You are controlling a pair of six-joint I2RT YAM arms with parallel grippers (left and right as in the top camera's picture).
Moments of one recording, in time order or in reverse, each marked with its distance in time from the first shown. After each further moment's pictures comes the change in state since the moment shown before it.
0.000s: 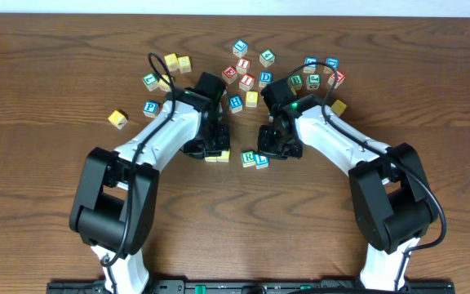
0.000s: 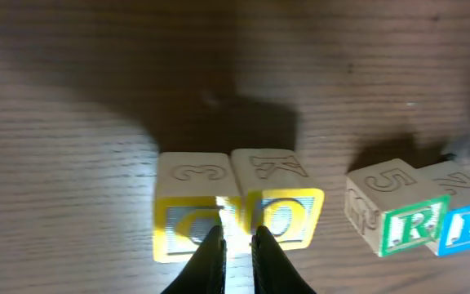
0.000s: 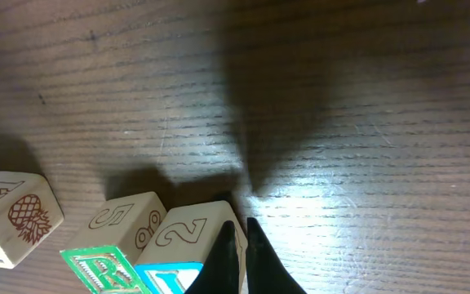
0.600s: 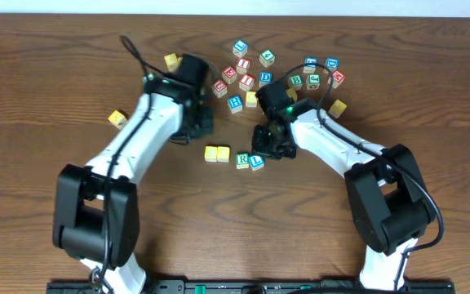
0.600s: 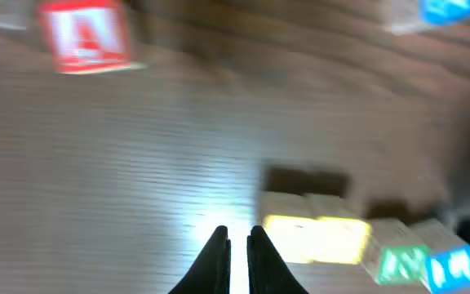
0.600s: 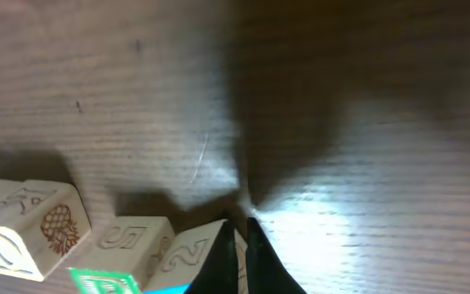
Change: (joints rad) left arm 0.089 -0.088 0.069 -0.041 -0.158 0.032; right arm 0.032 0.000 -0.026 0.082 -0.001 0.042
